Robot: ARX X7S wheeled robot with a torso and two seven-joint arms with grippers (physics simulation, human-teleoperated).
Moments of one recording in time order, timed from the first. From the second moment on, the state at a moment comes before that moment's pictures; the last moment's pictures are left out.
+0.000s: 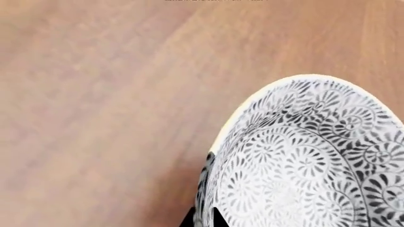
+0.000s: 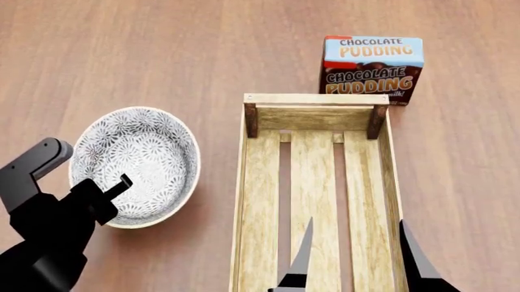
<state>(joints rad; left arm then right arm) -0.73 -0.11 0.05 -0.47 -0.78 -0.46 -0.51 0.01 0.36 -0.29 -0.61 0.24 0.21 0.45</state>
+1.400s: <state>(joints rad) -0.91 -0.15 0.06 0.15 -1.35 -0.98 -1.09 0.01 0.39 -0.30 -0.64 0.26 0.22 0.48</state>
